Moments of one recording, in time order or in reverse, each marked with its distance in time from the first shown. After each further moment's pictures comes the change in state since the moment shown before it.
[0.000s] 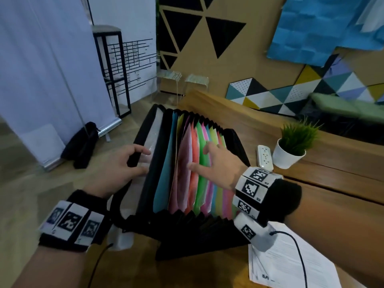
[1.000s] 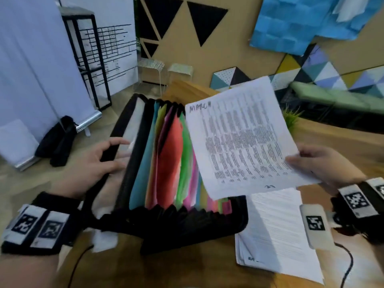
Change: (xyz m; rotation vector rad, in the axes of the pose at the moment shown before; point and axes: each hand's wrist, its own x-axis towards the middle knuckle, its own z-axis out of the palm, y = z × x) left_hand 0.005 -0.009 0.004 -0.176 -0.042 0.077; right_hand -0.097 0.146 -0.066 0.616 0.272 0.403
